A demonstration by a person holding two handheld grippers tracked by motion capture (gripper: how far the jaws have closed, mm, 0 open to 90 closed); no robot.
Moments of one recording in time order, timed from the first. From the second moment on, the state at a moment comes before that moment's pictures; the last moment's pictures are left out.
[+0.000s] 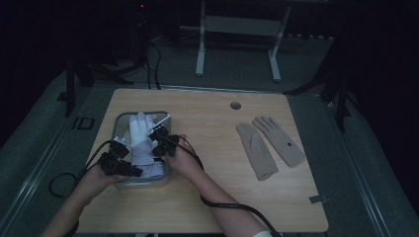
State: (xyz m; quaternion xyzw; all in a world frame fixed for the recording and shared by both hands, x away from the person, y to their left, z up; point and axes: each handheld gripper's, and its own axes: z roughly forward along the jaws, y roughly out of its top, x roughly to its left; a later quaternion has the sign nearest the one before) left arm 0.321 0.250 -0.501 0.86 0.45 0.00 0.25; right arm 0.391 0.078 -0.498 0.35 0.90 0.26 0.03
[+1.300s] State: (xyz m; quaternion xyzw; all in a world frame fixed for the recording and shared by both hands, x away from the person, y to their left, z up) left arm 0.300 0.175 -0.451 0.83 0.36 0.06 0.41; right arm 0.392 -0.024 -0.441 0.30 0.87 0.37 0.08
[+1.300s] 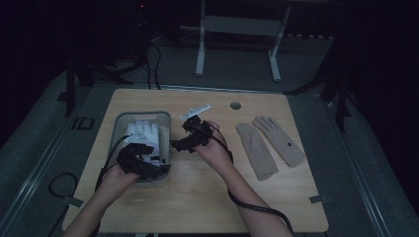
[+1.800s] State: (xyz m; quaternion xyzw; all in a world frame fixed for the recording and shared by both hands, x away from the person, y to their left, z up) left arm 0.289 0.111 -0.461 0.85 0.30 0.03 0.43; right arm 0.393 -0.091 -0.449 0.33 0.85 0.39 0.08
